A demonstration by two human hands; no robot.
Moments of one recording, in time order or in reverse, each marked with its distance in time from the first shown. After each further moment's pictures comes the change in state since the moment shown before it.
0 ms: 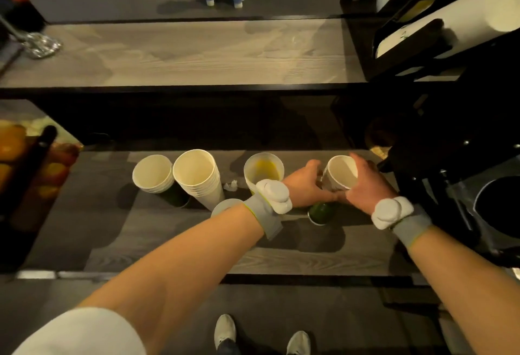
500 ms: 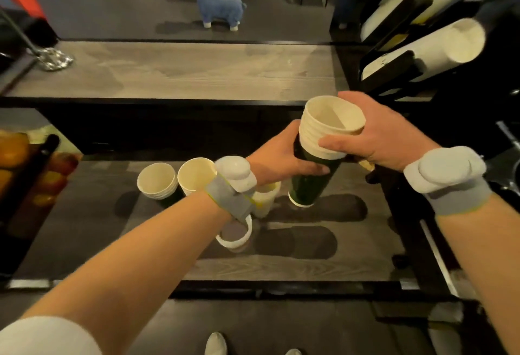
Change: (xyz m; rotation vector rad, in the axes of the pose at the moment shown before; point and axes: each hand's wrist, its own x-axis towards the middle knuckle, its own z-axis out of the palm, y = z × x) left_hand -0.059 0.027 -0.084 -0.233 0.145 0.332; right_hand -0.074 -0.111 -0.132 0.114 0.054 -0.449
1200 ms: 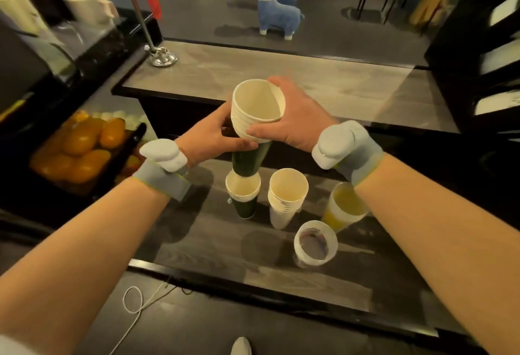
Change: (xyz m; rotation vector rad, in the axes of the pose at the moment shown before) left_hand -0.142 -0.099 -0.246 0.094 0.316 -0.055; right_hand 0.112 -0.214 0.166 0.128 -0.154 -0.326
